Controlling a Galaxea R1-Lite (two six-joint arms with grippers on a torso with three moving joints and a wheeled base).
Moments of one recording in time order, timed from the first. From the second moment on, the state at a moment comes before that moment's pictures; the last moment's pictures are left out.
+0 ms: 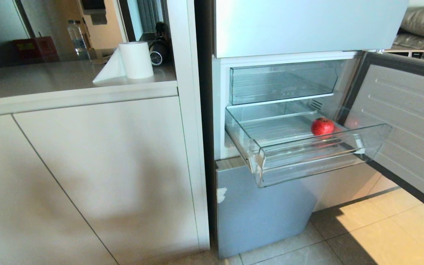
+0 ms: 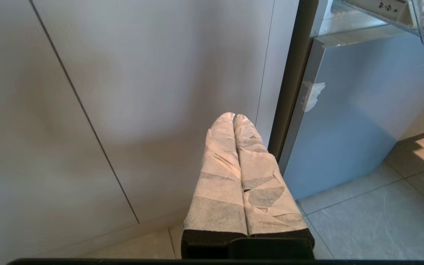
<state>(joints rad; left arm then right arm) 0.00 0.00 0.00 0.00 0.00 0.00 0.00 0.00 0.00 0.00 -0.03 0.05</state>
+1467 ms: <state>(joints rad) 0.00 0.00 0.00 0.00 0.00 0.00 0.00 0.37 -0.48 0.20 -0.06 0.05</state>
